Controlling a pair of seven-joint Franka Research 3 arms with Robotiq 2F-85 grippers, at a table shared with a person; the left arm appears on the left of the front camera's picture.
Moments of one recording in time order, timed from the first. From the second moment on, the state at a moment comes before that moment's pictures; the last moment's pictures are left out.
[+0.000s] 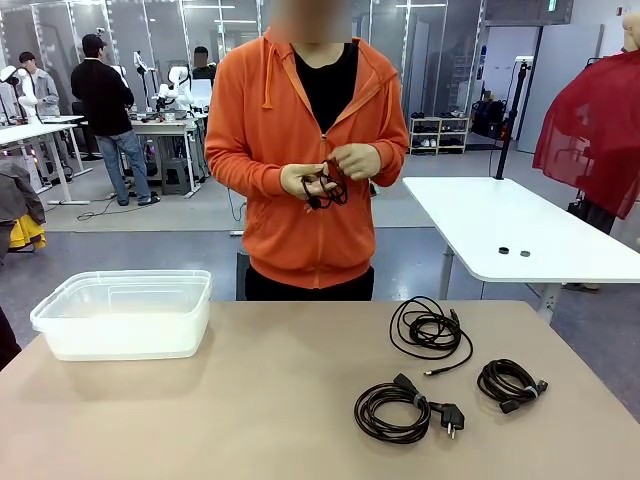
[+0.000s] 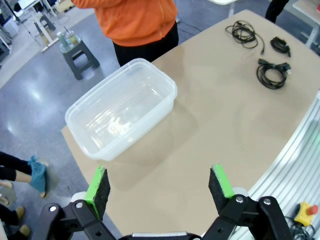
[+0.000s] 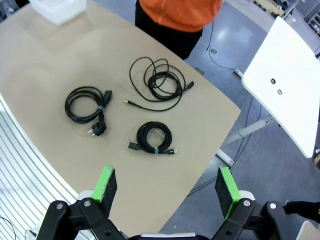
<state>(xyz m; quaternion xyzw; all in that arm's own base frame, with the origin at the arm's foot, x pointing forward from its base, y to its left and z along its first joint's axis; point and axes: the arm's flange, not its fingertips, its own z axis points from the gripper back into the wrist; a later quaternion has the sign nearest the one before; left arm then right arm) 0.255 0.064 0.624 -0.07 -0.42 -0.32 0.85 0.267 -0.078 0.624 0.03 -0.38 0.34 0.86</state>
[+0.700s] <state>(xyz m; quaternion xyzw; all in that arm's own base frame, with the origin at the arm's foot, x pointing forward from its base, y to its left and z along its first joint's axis) 0.255 0.064 0.624 -0.07 -0.42 -0.32 0.84 0.357 0.060 0.504 0.02 -0.17 0.35 0.92</state>
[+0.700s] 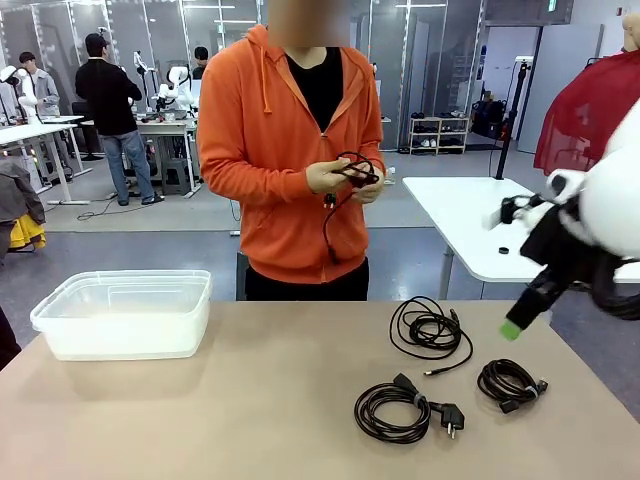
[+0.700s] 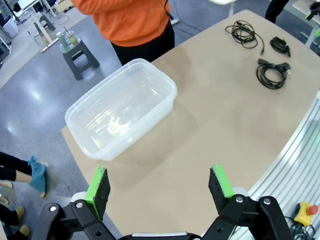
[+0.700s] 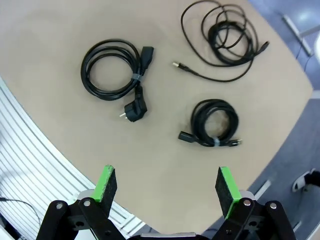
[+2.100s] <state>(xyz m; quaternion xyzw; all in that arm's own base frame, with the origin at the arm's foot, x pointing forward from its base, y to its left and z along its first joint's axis) 0.255 0.064 0.623 -0.07 -0.42 -0.32 0.84 0.393 0.170 0.338 0.00 -0.08 0.18 0.98</state>
